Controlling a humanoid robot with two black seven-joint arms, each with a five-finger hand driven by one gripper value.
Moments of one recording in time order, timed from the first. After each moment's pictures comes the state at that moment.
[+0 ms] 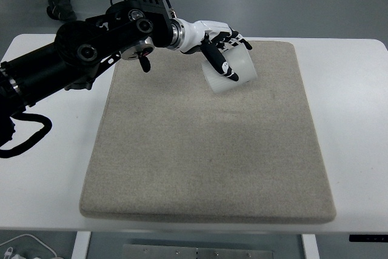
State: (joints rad) left arm -1.29 0.16 -0.37 -0.88 0.69 -0.31 0.33; right arm -0.02 0.00 -0.06 0.17 -0.01 0.00 -0.13
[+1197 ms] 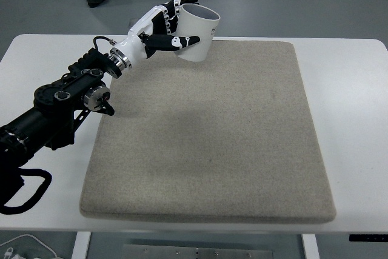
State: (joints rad) left arm -0.94 0.12 -0.63 -0.54 0.66 -0.32 -0.56; right arm -0.02 0.00 -0.06 0.17 -0.01 -0.01 -0.13
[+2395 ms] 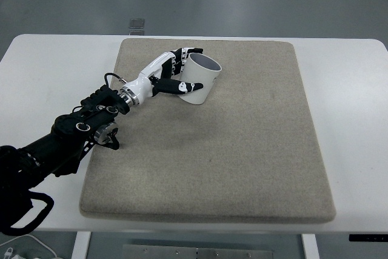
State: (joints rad) left arm -0.86 0.06 -0.43 -0.45 0.65 -0.22 -0.61; right arm -0.02 0.00 -0.06 0.17 -0.01 -0.01 -0.13
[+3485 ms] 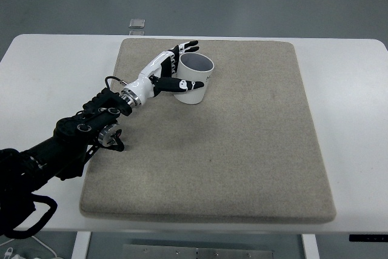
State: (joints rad) left arm -0.85 0.04 -0.45 -0.46 0.59 -0.21 -0.61; right arm -0.02 0.00 -0.06 0.17 -0.01 -0.01 -0.13
